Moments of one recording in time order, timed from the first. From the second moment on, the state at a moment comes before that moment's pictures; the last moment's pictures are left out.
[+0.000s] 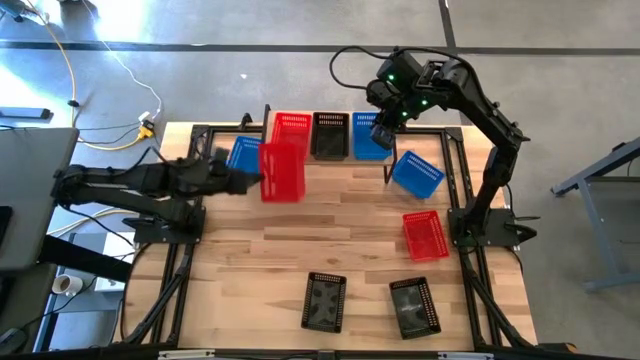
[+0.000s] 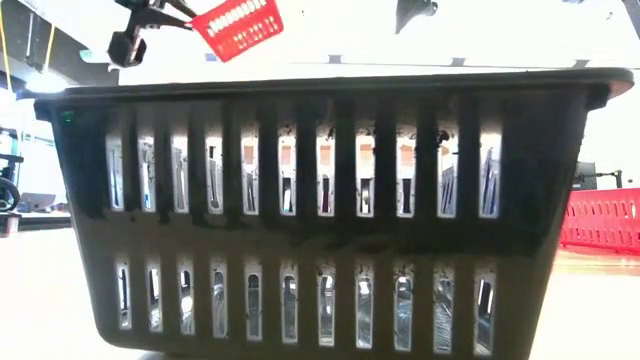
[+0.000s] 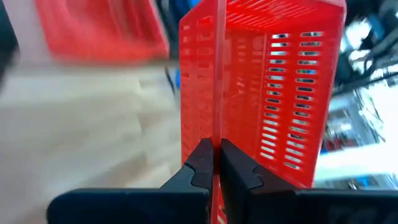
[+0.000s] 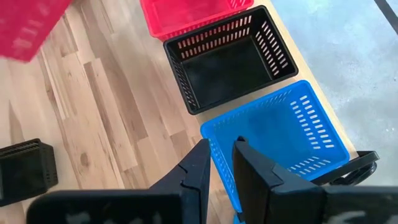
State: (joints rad) left arm 0.09 0.74 0.76 -0.39 -0.38 -1.15; right arm -0.46 1.77 2.34 -1.57 -0.08 -0.04
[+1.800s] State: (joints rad) left arm 0.86 1.27 1.25 -0.75 0.20 -0.70; right arm -0.46 1.77 2.34 -1.57 -0.07 0.02
